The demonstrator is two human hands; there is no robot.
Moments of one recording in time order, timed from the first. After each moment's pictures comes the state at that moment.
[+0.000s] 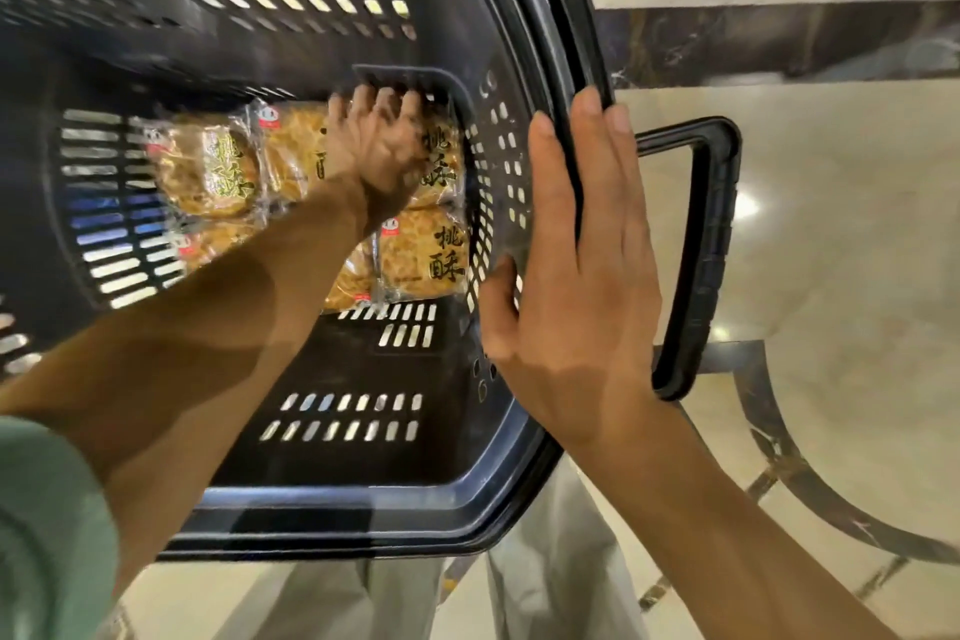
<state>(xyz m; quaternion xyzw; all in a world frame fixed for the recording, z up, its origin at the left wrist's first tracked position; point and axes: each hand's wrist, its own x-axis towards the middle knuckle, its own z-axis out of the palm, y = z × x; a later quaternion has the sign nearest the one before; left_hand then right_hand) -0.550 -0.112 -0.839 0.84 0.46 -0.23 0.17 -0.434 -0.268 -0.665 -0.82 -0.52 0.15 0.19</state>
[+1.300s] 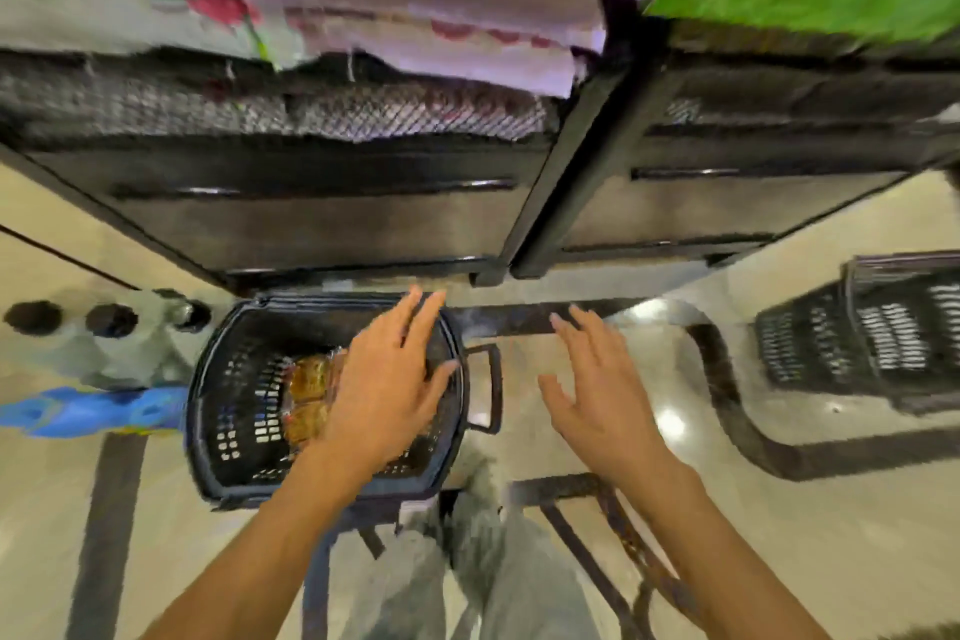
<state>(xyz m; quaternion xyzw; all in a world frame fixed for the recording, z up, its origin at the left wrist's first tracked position) -0.560 -0.209 -0.264 0.88 0.41 0.07 0.25 -0.359 -0.334 -0.225 -0.82 -0.52 0.22 0.11</state>
